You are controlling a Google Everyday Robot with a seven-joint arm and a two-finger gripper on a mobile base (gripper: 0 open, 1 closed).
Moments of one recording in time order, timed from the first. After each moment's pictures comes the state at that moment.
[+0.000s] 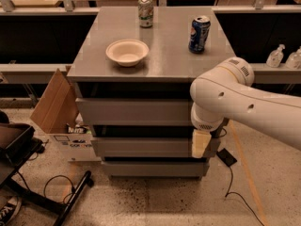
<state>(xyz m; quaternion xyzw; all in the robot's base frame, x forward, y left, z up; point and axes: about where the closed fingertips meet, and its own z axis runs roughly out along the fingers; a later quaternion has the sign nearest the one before) 0.542 -0.168 0.719 -0.61 0.77 -0.13 0.12</state>
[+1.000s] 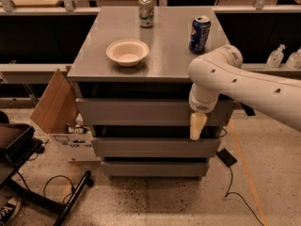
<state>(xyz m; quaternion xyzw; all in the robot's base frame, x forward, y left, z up) 0.622 -0.172 0.696 -0.62 0.77 -0.10 0.11</state>
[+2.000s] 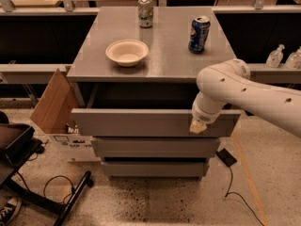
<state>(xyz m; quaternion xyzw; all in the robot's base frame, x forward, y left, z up) 0.596 -0.169 0.662 -0.59 0.80 -0.04 0.12</state>
